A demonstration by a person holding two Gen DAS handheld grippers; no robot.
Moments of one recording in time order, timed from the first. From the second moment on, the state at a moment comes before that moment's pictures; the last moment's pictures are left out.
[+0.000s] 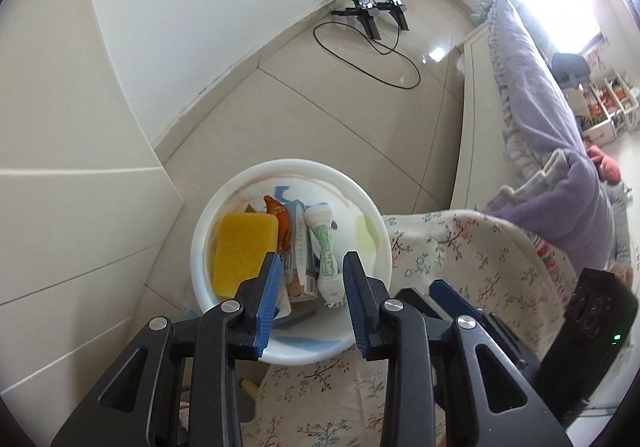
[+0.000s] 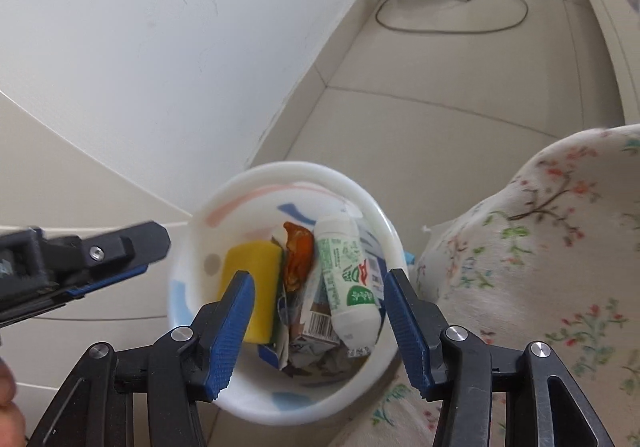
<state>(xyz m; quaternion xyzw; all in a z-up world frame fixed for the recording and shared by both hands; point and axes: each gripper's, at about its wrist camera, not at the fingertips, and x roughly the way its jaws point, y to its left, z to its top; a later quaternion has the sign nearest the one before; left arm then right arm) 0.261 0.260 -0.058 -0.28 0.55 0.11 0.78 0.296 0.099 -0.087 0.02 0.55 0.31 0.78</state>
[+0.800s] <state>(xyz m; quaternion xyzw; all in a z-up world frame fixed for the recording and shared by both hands) -0.001 0.099 0.045 -0.08 0.40 0.17 0.90 0.059 -0.060 0.056 -0.01 0.39 0.30 0.87</state>
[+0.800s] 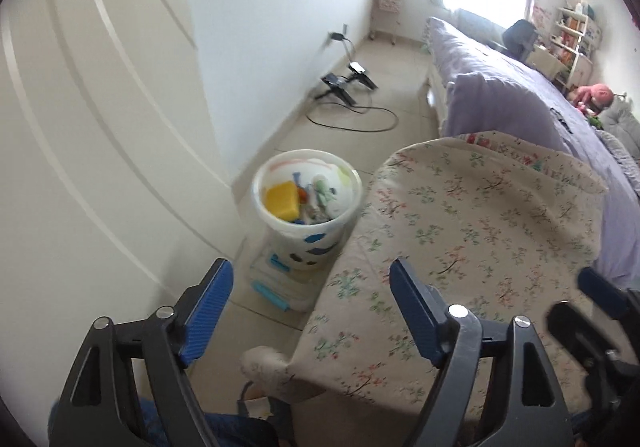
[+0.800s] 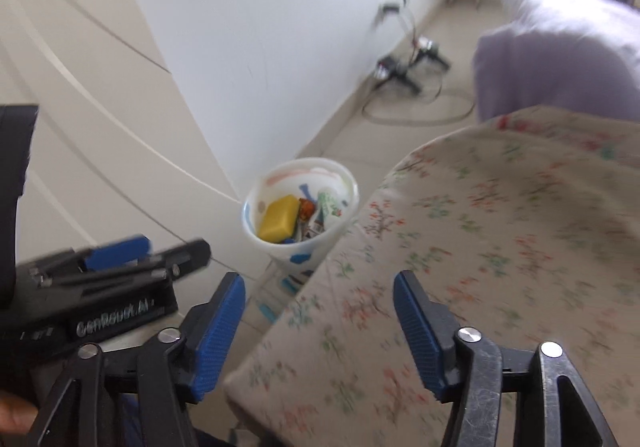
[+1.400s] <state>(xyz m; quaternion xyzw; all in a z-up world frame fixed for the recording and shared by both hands) -0.027 0.063 0.042 0.01 0.35 0.17 0.92 -0.006 -0.128 0.041 0.01 0.32 0.20 0.93</state>
